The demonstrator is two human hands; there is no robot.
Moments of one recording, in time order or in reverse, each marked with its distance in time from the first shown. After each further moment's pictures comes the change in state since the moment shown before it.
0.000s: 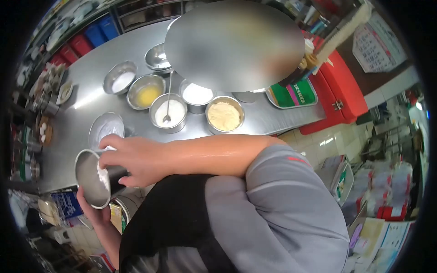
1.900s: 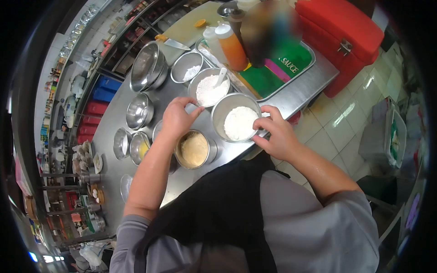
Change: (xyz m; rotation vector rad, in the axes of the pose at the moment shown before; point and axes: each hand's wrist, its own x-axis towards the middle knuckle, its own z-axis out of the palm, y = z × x) left_hand 0.085 -0.233 0.444 1.656 -0.956 0.876; right_hand -0.382 0.009 -0.163 -0.400 0.767 0.856
